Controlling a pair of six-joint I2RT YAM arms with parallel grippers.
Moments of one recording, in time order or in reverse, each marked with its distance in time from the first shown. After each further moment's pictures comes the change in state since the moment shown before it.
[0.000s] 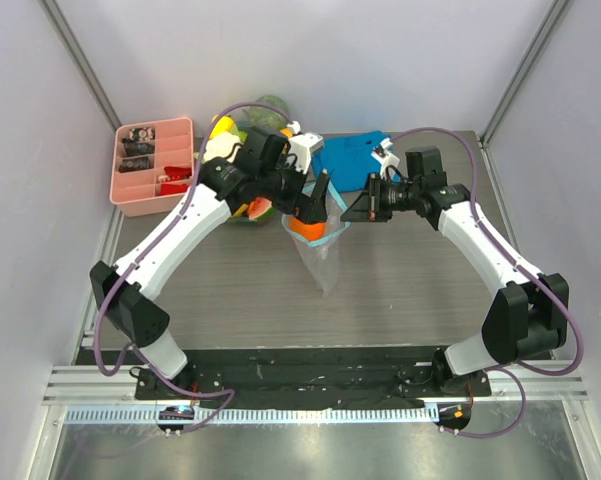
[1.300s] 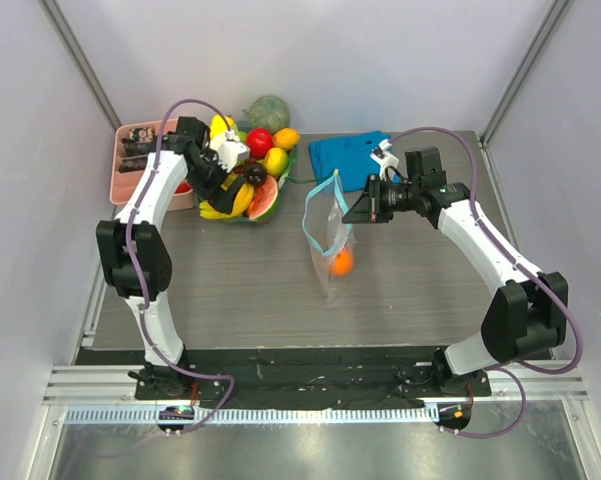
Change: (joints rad) left arm 0.535 0.280 0.062 -0.226 0.023 0.743; right arm 0.000 0.004 0.014 -0.047 0.010 -0.056
